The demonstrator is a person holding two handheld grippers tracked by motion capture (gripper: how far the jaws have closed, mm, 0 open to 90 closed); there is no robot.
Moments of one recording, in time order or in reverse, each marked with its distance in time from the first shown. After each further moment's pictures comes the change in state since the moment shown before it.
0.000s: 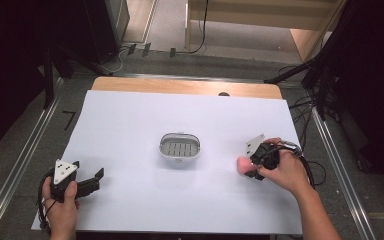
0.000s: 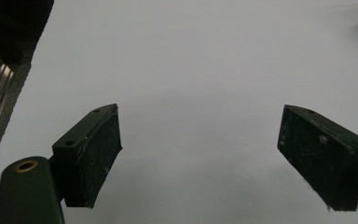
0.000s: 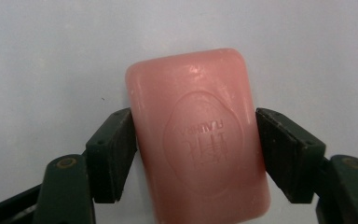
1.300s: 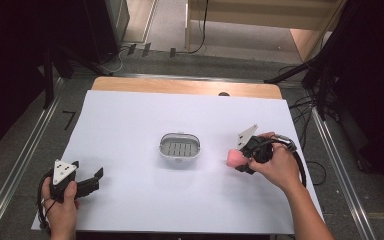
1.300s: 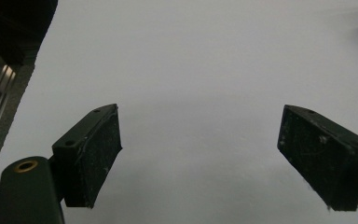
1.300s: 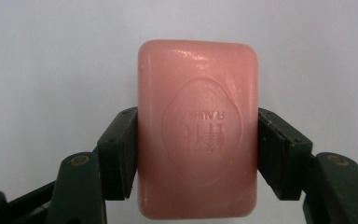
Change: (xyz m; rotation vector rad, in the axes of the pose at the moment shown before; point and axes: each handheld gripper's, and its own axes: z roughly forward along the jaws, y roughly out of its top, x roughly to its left) left arm 0.000 0.000 -0.001 -0.009 0.009 -0.011; right arm 0.004 0.042 -0.022 -0.034 0.020 0.072
